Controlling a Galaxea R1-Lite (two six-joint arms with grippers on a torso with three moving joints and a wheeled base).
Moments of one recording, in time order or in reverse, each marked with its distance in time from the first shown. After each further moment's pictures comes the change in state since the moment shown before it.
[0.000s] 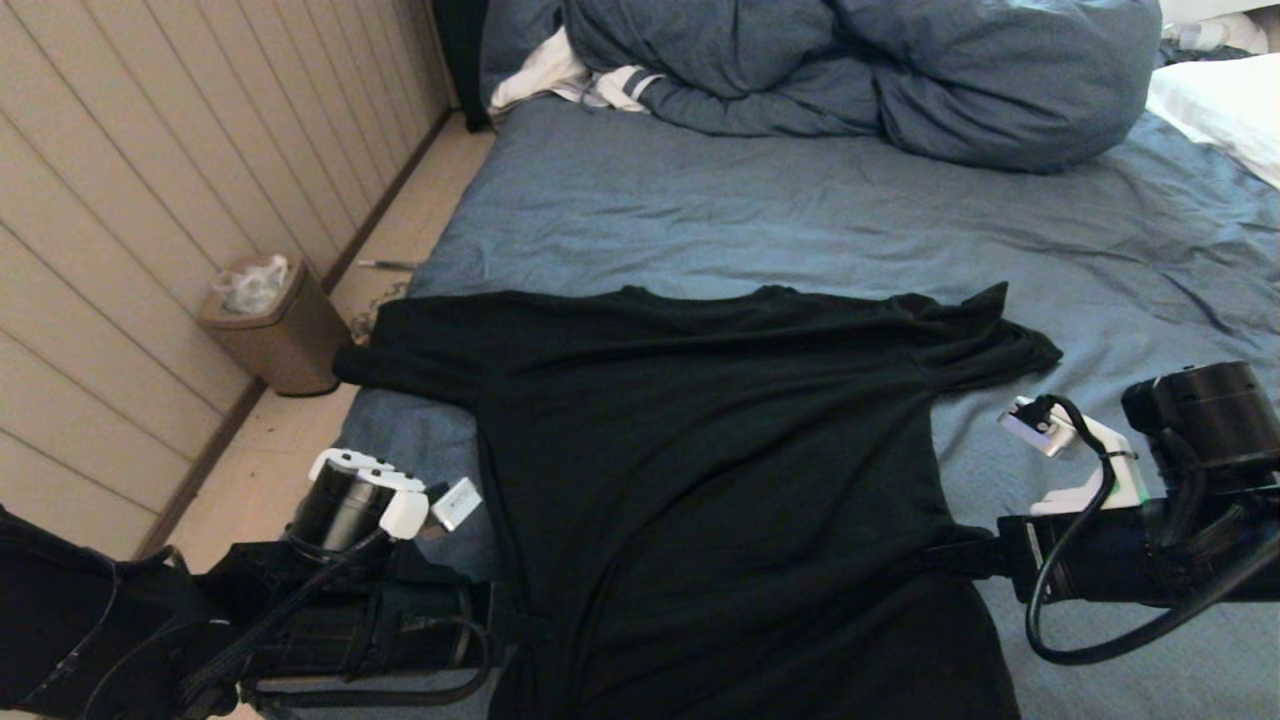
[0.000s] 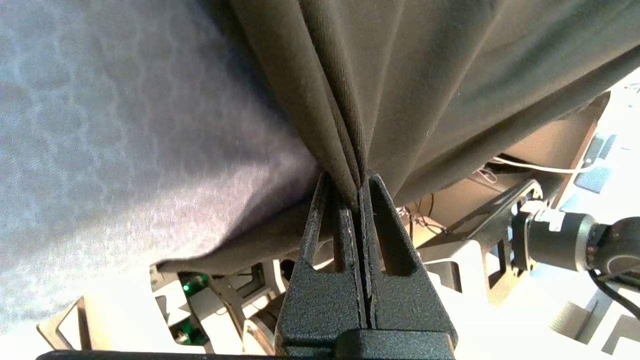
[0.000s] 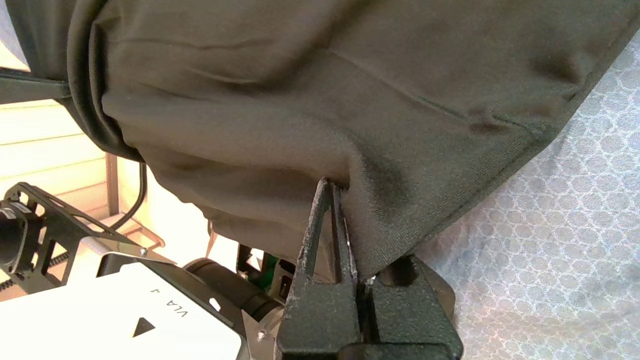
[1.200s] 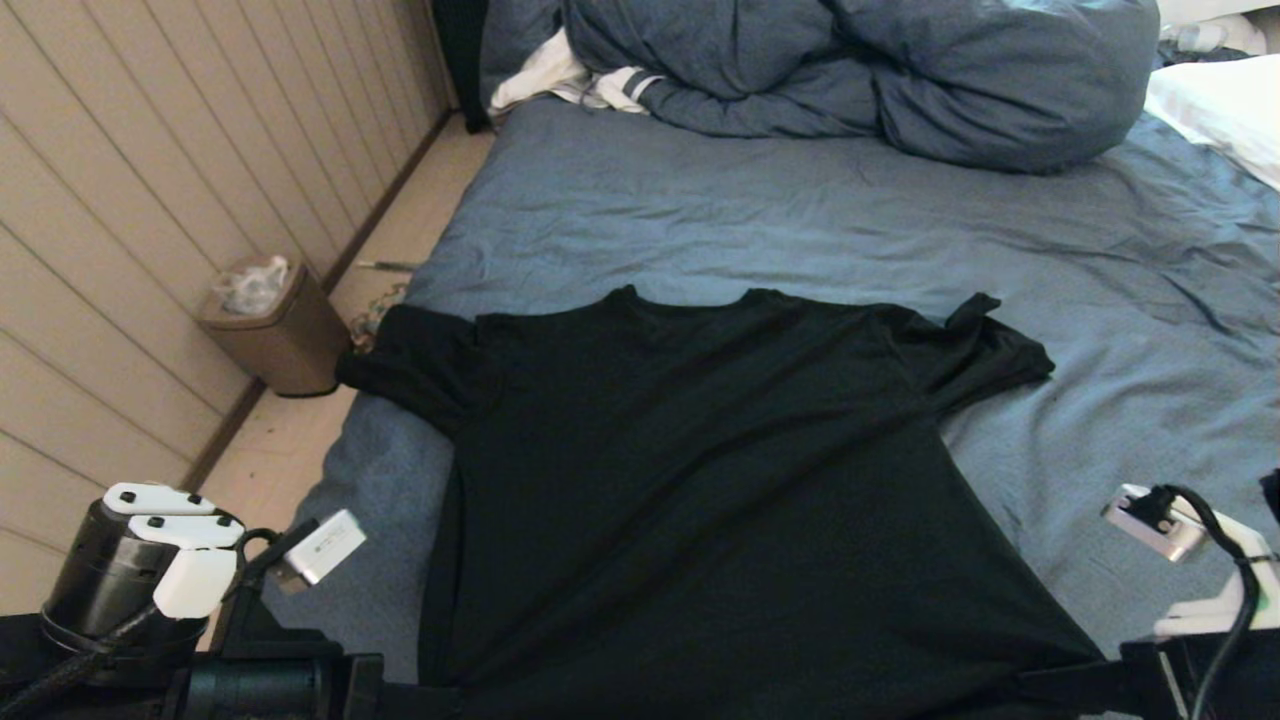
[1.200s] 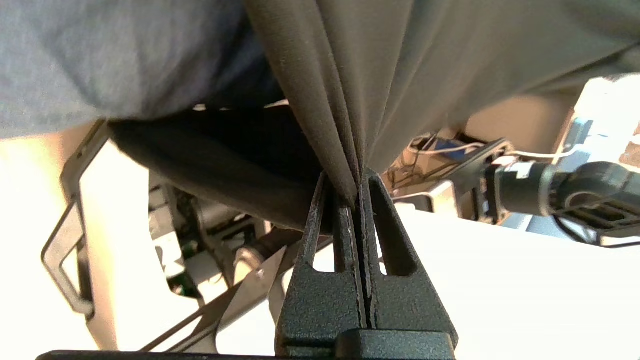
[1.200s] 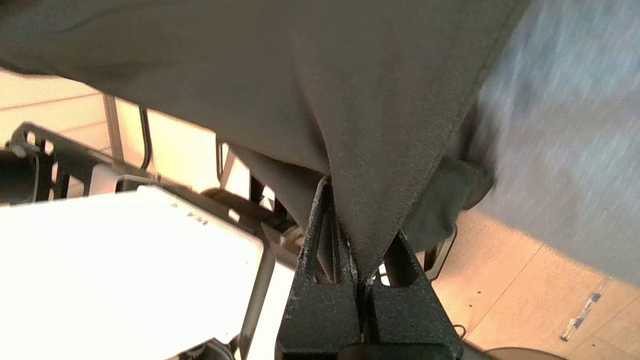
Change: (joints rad) left arm 0.007 -0.411 0.102 0.291 0.010 -0.015; right arm -0.005 -0.285 0.116 0.291 -0.023 0.000
